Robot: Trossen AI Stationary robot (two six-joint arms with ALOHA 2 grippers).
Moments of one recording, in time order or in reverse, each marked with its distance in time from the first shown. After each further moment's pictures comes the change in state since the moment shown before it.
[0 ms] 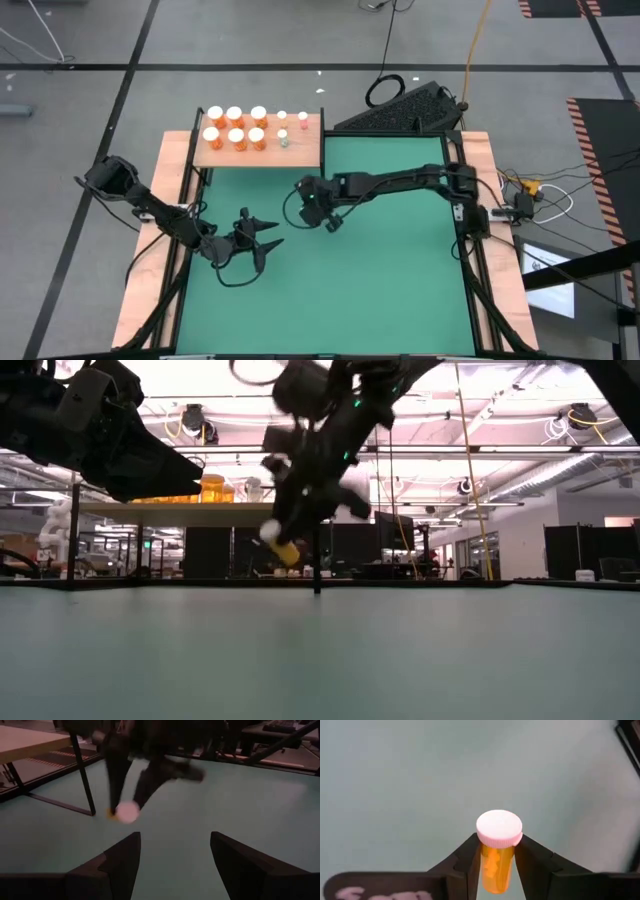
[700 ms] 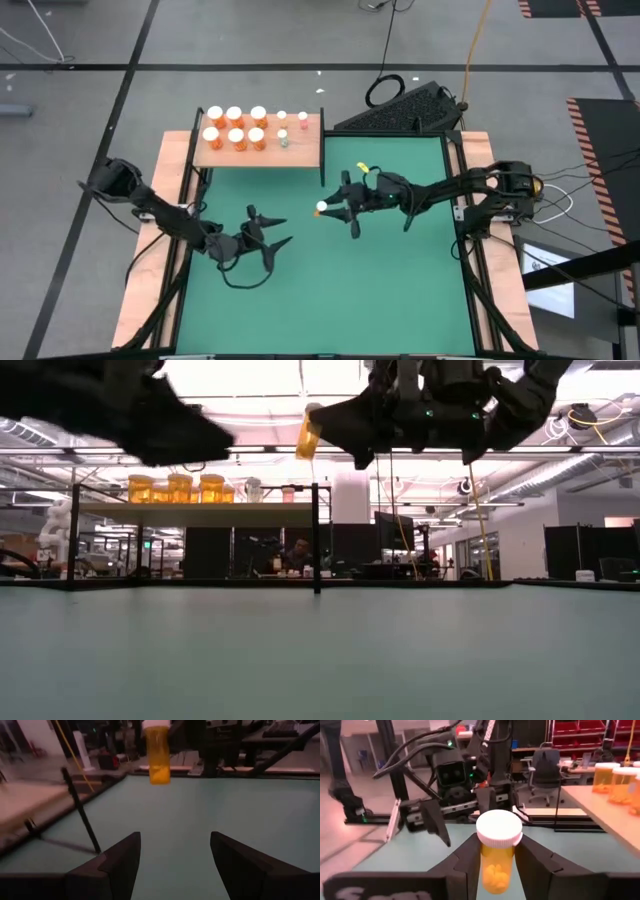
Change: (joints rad) left arm 0.040 0.051 0.105 0.066 -0.010 0.232; right arm -0.020 -0.421 -0.840 1.361 -0.291 0.945
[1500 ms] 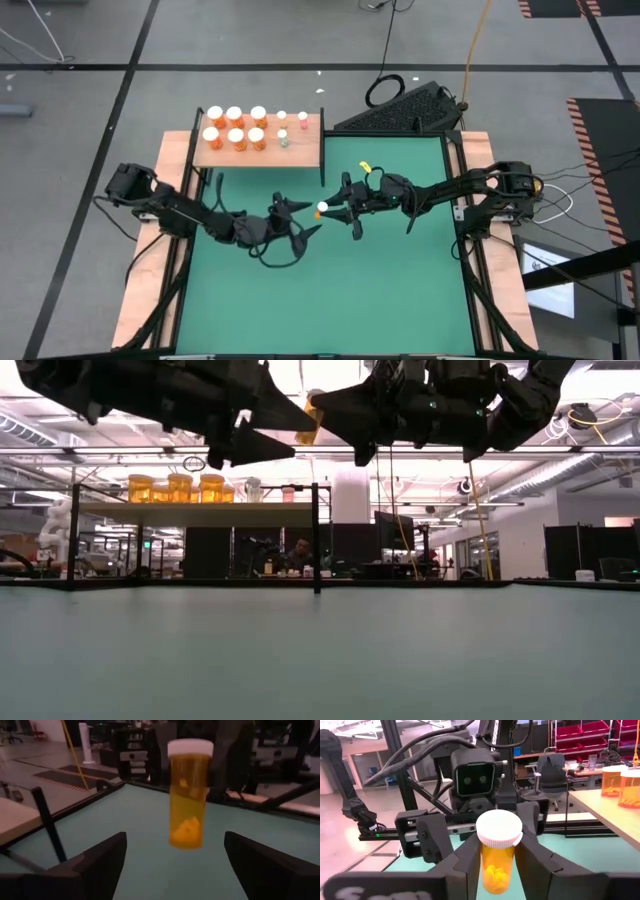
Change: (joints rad) left arm 0.226 0.192 0.243 0.027 0.194 -0.053; right arm 0.014 -0.002 -0.017 0.080 -0.004 0.105
